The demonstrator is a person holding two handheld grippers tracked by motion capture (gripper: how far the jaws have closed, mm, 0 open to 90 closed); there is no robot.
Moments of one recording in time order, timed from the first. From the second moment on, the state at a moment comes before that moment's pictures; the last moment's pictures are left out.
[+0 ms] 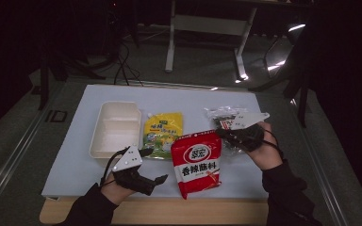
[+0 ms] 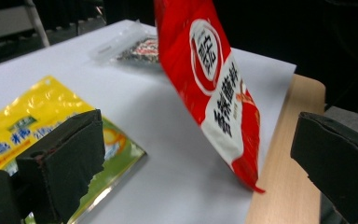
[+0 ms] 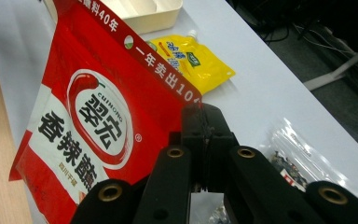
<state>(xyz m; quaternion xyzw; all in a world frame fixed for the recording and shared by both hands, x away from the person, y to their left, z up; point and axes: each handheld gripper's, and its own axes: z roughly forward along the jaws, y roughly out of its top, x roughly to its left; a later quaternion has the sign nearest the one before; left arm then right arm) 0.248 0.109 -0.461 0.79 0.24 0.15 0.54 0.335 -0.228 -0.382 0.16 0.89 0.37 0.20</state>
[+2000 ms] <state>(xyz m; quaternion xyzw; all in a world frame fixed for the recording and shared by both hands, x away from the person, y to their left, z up) 0.271 0.080 -0.417 0.83 0.11 0.11 0.54 0.306 -0.226 -0.348 0.11 0.87 0.44 0.18</state>
